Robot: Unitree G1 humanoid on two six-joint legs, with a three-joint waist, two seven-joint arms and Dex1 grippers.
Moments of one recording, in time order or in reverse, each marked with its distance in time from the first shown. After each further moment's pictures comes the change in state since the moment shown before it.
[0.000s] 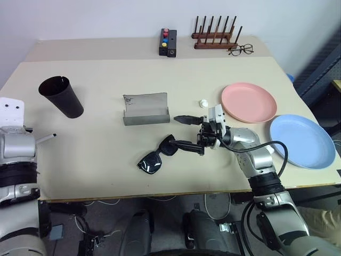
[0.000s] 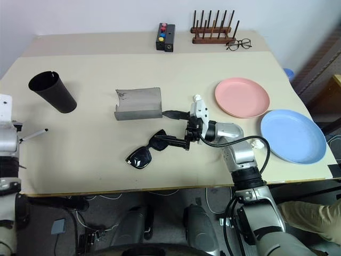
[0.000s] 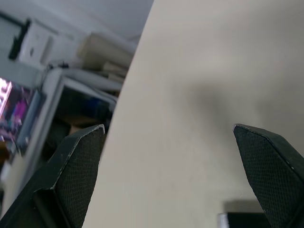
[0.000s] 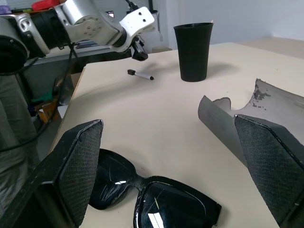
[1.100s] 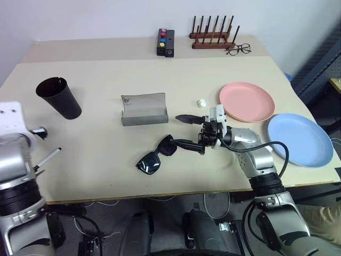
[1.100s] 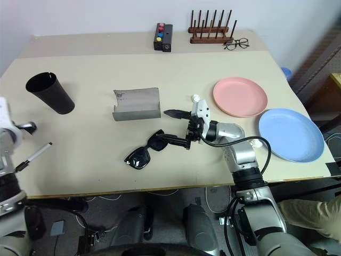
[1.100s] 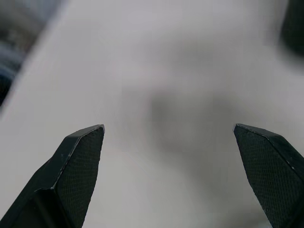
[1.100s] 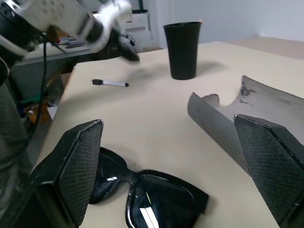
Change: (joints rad) left arm 0.193 -0.090 0.322 -0.681 -0.243 0.327 -0.283; right arm 0.004 -0.013 -0.007 0.001 -0.001 -0.009 -0.024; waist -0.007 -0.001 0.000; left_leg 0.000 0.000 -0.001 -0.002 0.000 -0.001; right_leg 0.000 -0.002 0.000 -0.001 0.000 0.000
